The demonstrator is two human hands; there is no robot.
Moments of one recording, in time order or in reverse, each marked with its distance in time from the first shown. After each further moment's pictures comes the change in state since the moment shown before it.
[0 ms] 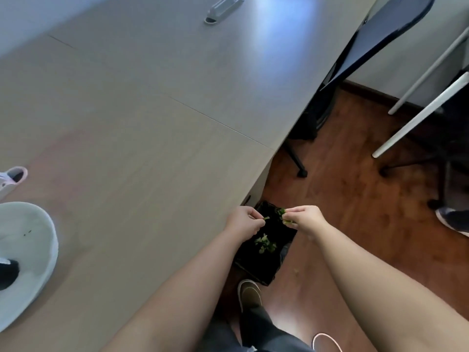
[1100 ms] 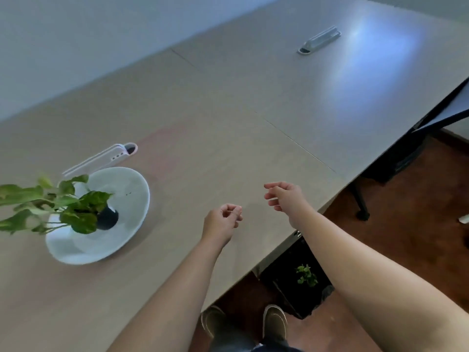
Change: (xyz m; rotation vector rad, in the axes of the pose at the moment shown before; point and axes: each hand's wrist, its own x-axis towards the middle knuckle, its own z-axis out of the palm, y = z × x) left_hand -0.078 -0.071 -0.148 -0.441 0.520 0.015; right_hand -0.067 -0.093 0.187 -0.178 -0.375 -0.282
